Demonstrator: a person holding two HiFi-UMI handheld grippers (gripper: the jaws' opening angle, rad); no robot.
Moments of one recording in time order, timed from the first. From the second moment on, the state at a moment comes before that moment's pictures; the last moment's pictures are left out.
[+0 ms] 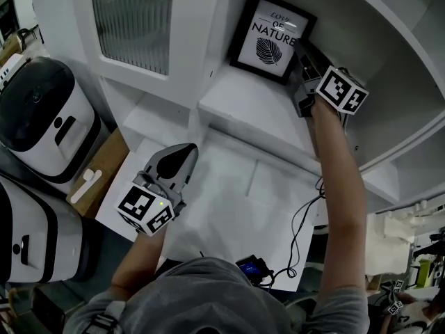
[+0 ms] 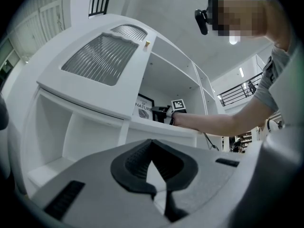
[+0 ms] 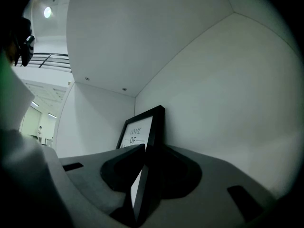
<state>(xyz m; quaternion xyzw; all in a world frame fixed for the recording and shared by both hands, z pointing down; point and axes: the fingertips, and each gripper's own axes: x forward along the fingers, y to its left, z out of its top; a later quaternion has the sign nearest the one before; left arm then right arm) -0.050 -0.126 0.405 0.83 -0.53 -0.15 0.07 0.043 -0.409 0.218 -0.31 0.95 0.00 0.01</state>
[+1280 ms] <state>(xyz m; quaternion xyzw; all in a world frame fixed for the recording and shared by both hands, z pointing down) -0.049 -0.122 0.411 0.83 -0.54 -0.16 0.08 0.049 -0.414 0.205 -0.37 0.93 0.03 0.04</state>
